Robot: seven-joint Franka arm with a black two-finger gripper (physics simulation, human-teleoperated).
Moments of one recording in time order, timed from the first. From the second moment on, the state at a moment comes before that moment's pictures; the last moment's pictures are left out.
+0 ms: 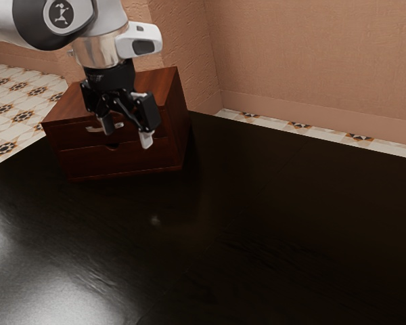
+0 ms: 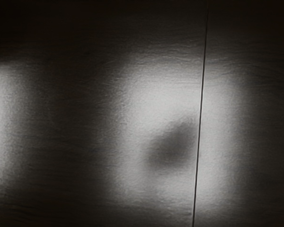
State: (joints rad) arm -0.08 0.06 0.11 -1.26 0.11 1.33 -0.01
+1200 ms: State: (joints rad) arm 0.02 0.07 0.31 -1.33 0.02 1.50 -1.12
